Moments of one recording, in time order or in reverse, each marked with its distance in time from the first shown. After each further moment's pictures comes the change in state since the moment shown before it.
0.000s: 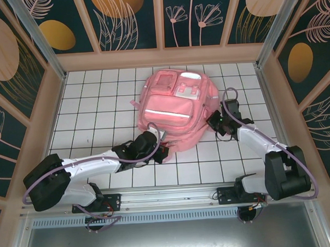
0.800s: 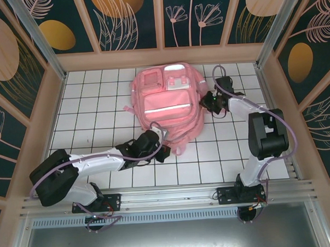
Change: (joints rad) left arm 0.007 0.093 0.035 0.048 0.044 0.011; right arm -0.028 0.446 0.452 -0.042 -0.156 -0.231
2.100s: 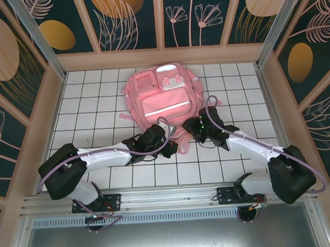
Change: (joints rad) left arm 0.001 0.079 0.098 0.024 0.065 -0.001; right arm 0.396 -0.475 -0.489 0.182 0.144 0.507
